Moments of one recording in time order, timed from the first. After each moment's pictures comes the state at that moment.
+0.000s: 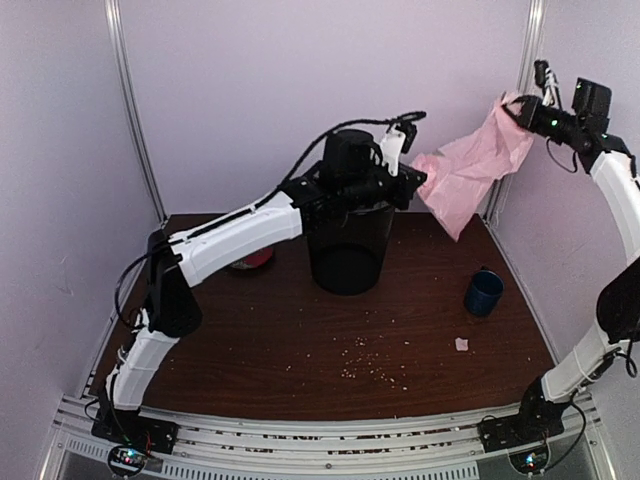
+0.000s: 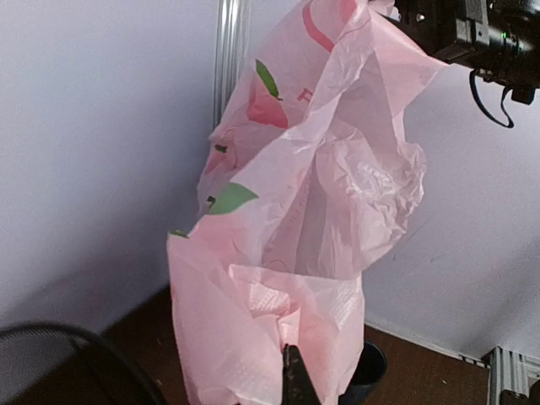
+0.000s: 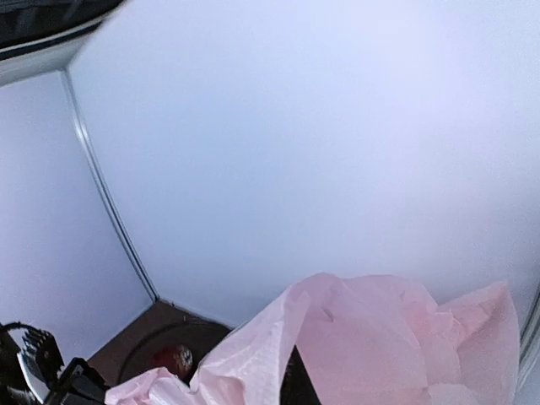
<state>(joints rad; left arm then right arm) -0.99 2.39 2.47 -0.14 0.09 -0.11 -0.15 1.53 1.82 -0.35 -0.68 0.26</state>
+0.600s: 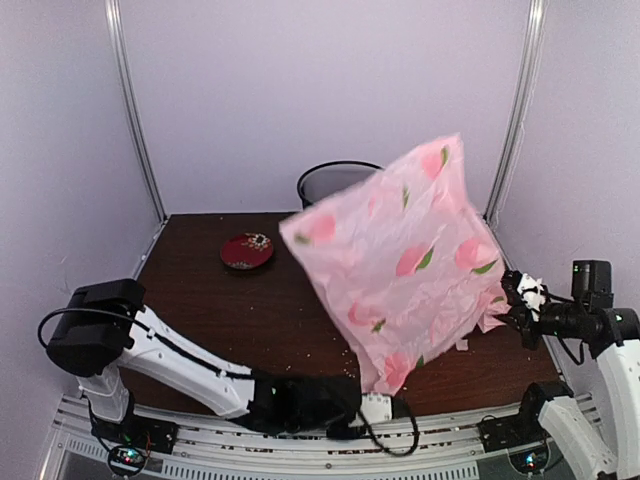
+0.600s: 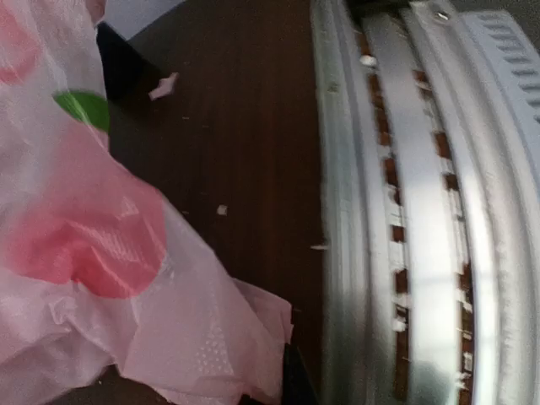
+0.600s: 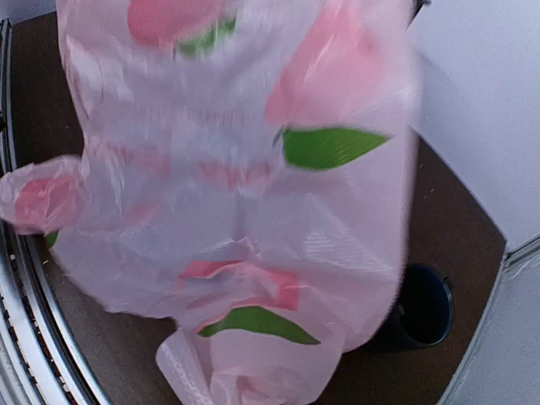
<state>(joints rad) -1.52 1.88 1.01 0.27 -0.32 0.32 -0.14 0.48 0.62 -0.89 -0.69 -0.85</state>
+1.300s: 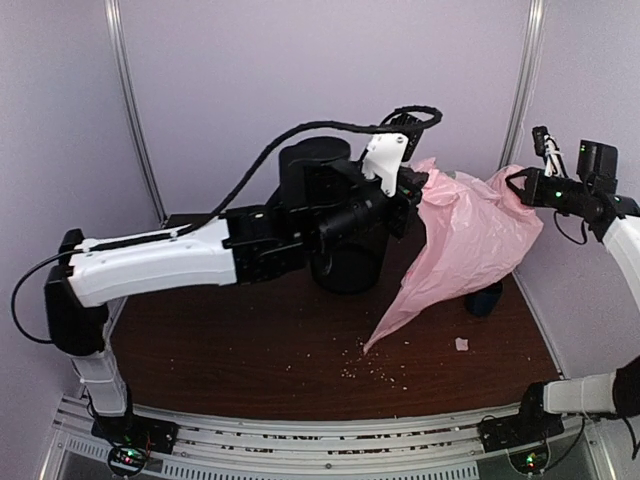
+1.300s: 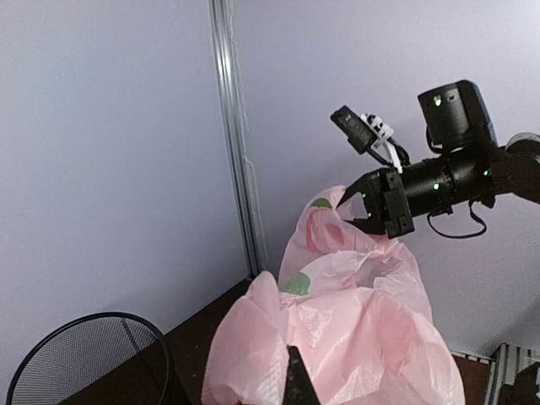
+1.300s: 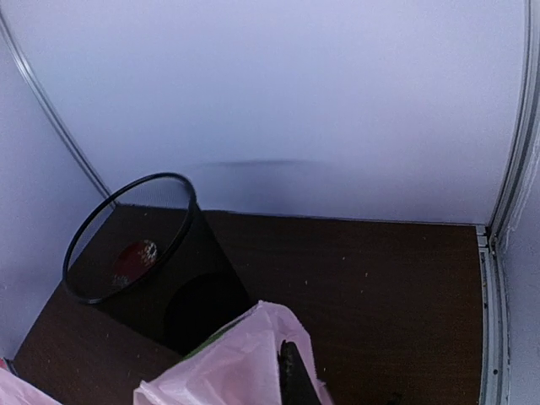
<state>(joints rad) -1.26 1.85 1.80 0.13 -0.33 0.10 -0.14 1.10 1.24 -0.46 -0.59 0.07</state>
